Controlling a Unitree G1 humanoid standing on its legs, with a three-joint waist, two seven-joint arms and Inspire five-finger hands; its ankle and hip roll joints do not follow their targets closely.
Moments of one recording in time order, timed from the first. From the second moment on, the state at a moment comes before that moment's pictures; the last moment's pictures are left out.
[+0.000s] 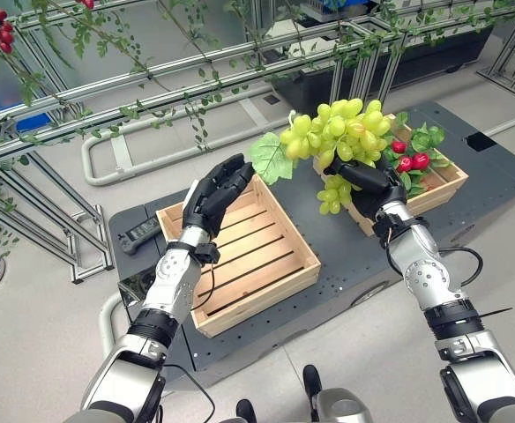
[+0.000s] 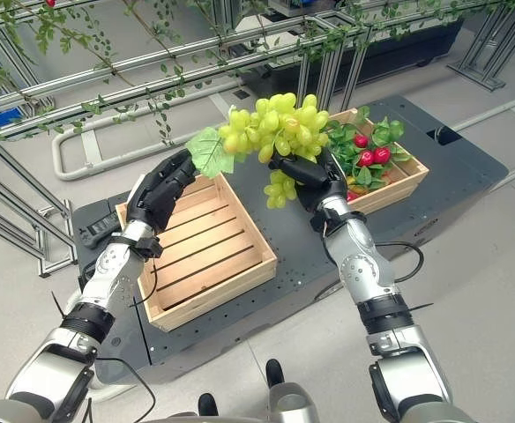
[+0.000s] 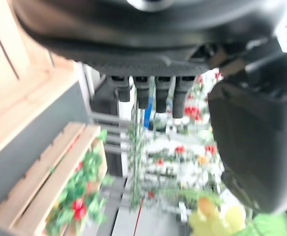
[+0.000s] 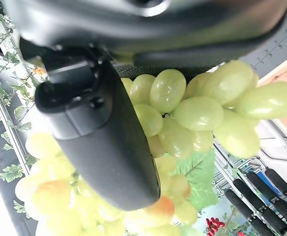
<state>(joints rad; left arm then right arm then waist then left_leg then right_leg) -0.52 0.39 -0.25 0.59 -0.68 -0.28 -0.16 -0.54 -0.42 0.16 0.23 1.07 0.07 -0.03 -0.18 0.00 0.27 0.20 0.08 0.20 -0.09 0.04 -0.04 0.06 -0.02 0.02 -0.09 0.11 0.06</state>
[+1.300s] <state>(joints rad) -0.11 0.29 -0.08 0.31 -0.63 -0.42 0.29 -0.29 -0.36 0.24 0.07 0.98 -0.01 0.07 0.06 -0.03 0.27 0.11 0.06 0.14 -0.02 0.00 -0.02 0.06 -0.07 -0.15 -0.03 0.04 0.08</state>
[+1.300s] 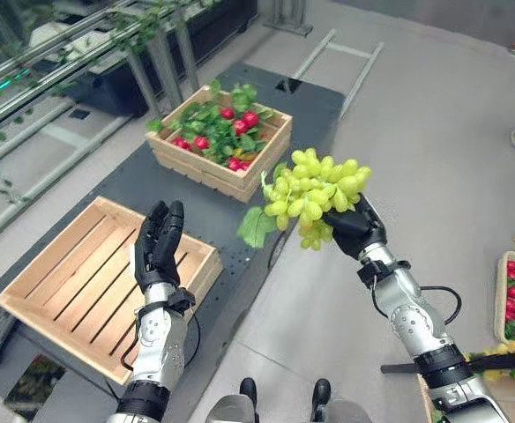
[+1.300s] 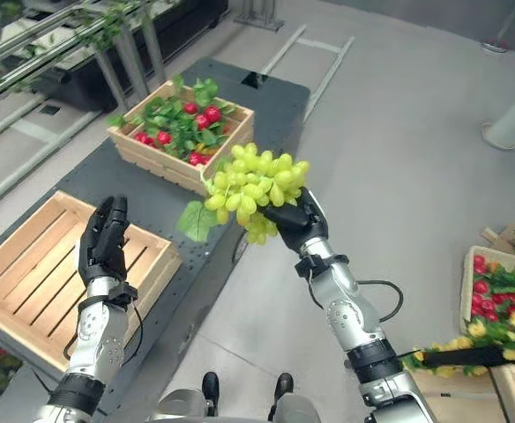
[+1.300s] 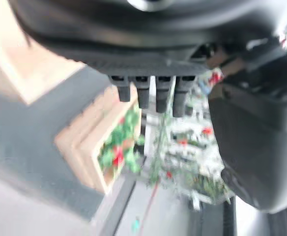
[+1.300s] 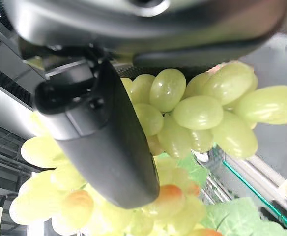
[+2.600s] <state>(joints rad) -0.10 0.28 -0.11 0.35 -0.63 -0.44 0.43 -0.23 -0.34 0.34 0.09 0.99 0.02 0.23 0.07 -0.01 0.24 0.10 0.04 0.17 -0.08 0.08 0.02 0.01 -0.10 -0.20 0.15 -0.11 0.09</state>
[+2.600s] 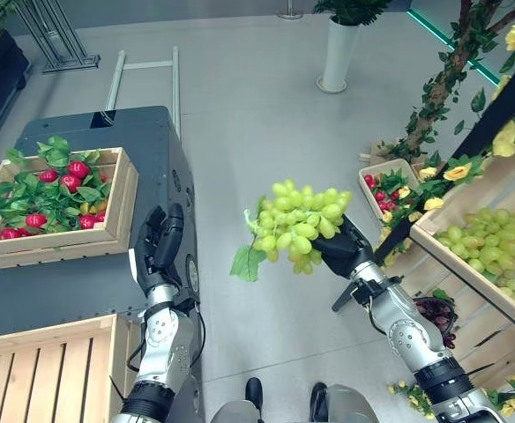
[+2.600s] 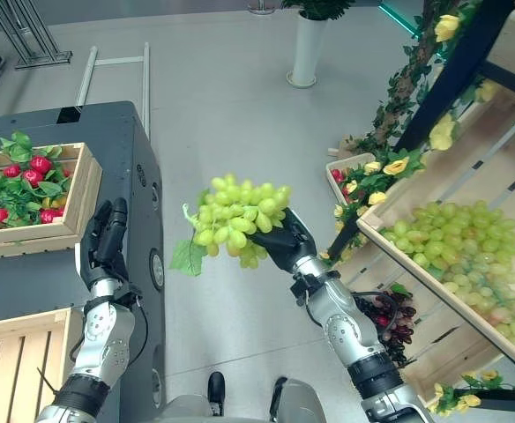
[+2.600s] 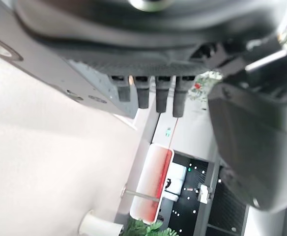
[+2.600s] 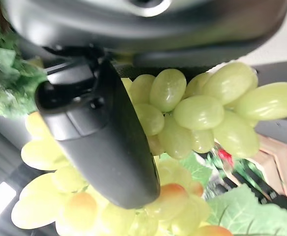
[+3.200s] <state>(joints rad) -0.12 0.22 -0.14 0.34 -0.62 -0.44 0.56 -0.19 -0.36 0.36 0.13 0.98 0.06 0.25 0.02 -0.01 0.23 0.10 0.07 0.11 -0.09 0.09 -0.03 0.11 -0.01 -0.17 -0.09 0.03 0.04</state>
